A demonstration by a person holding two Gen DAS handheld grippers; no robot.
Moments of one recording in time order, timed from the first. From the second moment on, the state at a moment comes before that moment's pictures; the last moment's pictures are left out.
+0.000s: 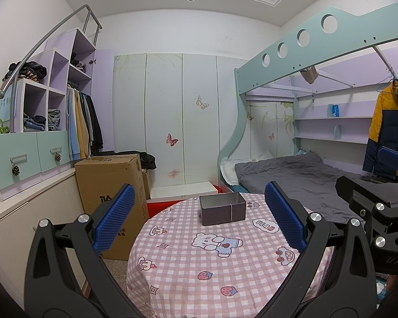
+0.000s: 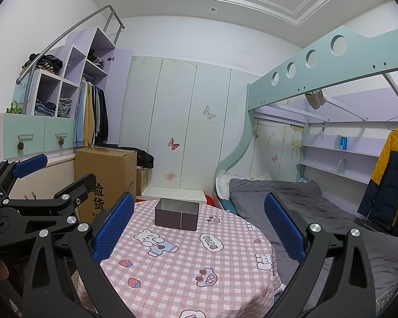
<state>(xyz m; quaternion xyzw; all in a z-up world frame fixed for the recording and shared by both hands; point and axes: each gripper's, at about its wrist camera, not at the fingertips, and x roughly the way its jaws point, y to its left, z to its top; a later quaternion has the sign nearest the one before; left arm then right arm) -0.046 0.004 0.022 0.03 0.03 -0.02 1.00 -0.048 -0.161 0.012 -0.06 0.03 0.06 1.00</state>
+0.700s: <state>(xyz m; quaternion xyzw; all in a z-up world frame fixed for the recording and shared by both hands) -0.037 0.007 0.015 0.03 0.03 -0.02 1.00 -0.044 -0.161 0.007 -0.06 0.03 0.06 1.00</state>
